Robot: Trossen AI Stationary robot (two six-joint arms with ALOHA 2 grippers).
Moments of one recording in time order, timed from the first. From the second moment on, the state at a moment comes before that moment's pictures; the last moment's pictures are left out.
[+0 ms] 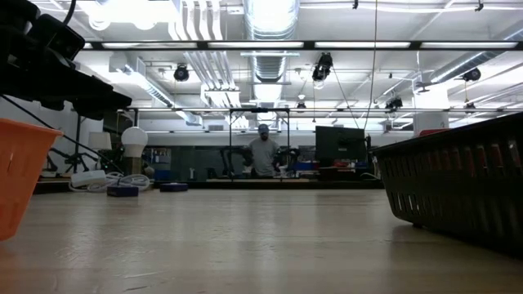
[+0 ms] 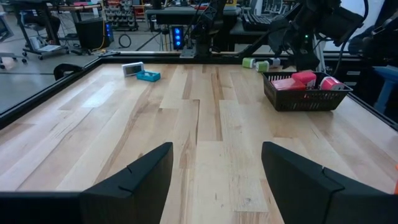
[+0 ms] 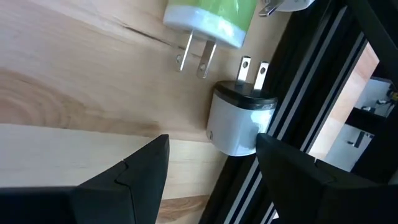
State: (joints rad) left arm -0.28 0.25 0.01 0.05 -0.29 -0.06; right arm 1.04 1.99 1.25 -1.20 -0.40 2.14
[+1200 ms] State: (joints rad) left arm -0.28 0.25 0.01 0.05 -0.29 -0.06; right arm 0.85 1.98 1.39 -1.05 -0.04 2.06
